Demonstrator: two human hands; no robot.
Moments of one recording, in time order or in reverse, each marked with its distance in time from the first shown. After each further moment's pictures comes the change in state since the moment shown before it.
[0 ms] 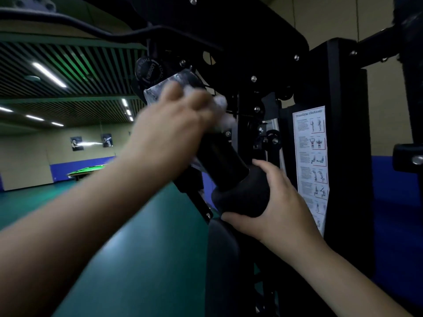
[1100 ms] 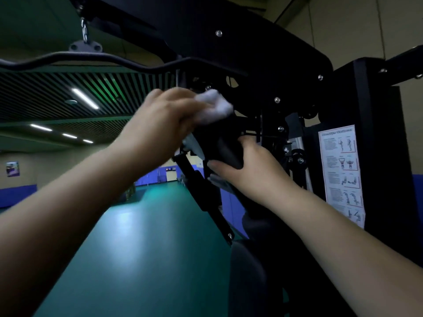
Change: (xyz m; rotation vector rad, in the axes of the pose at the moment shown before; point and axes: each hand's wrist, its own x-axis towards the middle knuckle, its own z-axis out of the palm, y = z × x) left_hand 0.009 -0.087 -0.005 -0.225 0.098 -0.060; right_hand 0.098 -0.082 0.015 0.040 -0.105 -0.117
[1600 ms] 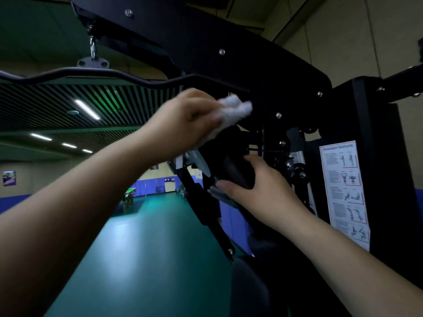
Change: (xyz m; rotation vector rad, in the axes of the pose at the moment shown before) left_hand 0.031 0.001 -0.001 -0.364 -0.026 -0.107; right_hand -0.007 0.004 -0.002 0.082 0.029 0.054
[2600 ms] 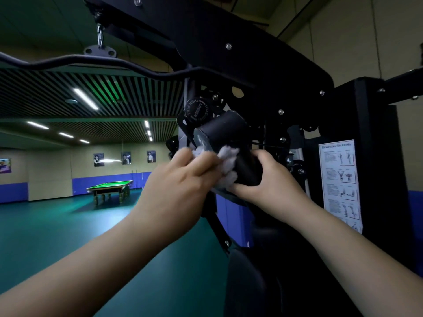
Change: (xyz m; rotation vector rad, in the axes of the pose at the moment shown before) left_hand -0.107 0.017 0.029 0.536 -0.027 0.163; right_hand -0.003 0.007 0.000 -0.022 -0.007 -0.048
